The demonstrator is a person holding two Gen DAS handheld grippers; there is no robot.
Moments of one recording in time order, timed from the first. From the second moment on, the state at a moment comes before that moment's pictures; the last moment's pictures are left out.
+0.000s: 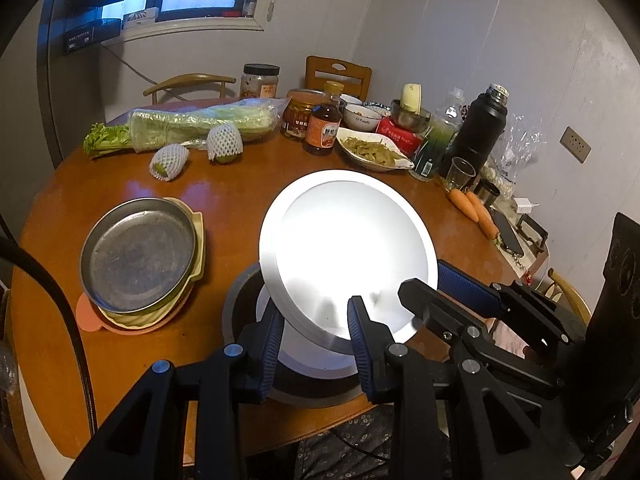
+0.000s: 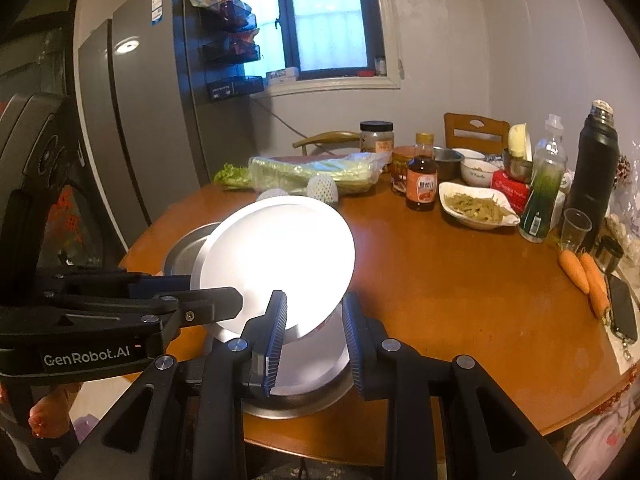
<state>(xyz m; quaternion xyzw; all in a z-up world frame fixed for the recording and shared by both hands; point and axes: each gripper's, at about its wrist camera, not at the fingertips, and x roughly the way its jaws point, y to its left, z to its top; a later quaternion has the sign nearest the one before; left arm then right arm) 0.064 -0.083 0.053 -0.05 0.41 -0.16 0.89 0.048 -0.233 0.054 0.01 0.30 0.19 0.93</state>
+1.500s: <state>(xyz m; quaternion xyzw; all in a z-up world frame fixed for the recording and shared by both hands) 0.072 -0.087 0.006 -0.02 0.45 -0.13 0.88 0.052 -0.224 0.010 0.00 0.36 0.20 0.91</state>
